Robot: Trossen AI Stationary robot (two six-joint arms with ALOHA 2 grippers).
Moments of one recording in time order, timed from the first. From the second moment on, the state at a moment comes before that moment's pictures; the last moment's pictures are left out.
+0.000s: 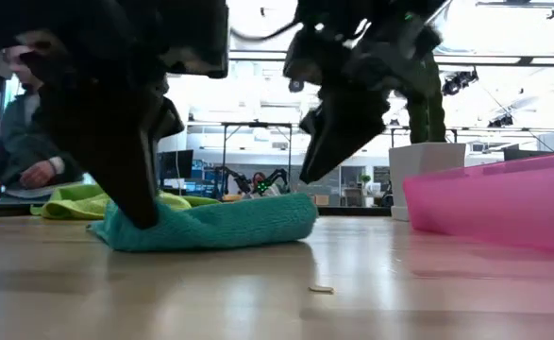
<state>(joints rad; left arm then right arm) -0.41 1.93 1.22 -0.55 -0.21 -0.64 0.13 1.82 1.14 -0.29 -0.13 -0.08</state>
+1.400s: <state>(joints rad) -0.46 1.81 0.78 0.19 -0.21 -1.28 0.21 1.90 1.06 0.09 -0.17 -0.56</state>
